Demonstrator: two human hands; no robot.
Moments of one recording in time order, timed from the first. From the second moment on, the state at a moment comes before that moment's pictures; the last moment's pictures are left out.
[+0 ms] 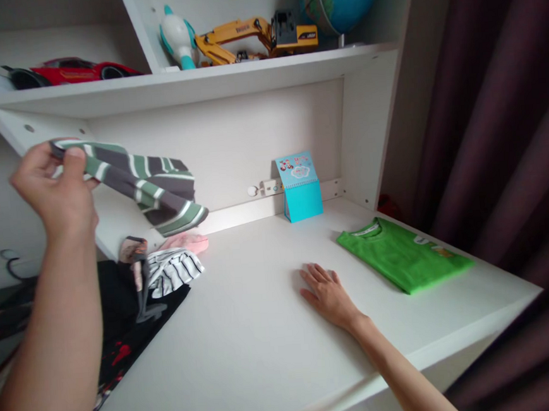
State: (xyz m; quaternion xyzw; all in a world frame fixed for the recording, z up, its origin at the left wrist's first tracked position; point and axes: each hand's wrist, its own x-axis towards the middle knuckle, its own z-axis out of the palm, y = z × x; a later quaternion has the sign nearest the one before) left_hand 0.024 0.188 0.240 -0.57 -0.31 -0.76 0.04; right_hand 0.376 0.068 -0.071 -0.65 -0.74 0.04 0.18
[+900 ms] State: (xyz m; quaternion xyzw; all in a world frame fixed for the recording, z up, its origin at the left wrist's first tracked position) left_hand 0.194 0.143 0.028 -0.89 -0.40 -0.20 -0.04; right_hand 0.347 0.112 0.009 -0.59 -0.72 0.02 0.37
